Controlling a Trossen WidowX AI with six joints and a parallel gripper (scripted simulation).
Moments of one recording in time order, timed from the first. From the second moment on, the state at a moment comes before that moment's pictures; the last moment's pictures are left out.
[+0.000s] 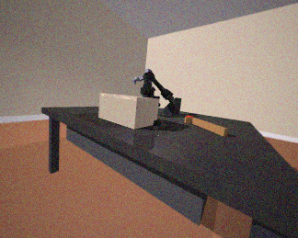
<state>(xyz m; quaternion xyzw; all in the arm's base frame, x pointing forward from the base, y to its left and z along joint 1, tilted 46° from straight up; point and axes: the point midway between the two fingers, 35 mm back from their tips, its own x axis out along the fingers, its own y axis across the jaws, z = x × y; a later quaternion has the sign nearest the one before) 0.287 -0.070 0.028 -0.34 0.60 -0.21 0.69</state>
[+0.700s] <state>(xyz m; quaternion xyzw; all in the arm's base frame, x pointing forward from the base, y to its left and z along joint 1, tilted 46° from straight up) 0.309 -0.065 0.029 -0.35 0.60 -0.21 0.69</state>
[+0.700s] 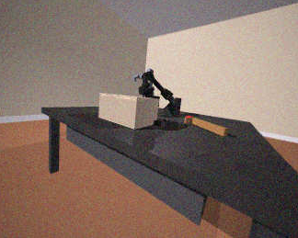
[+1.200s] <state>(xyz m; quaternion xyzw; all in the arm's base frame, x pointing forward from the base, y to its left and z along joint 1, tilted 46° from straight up) 0.325 -0.061 0.029 -0.35 0.60 -0.21 0.69</state>
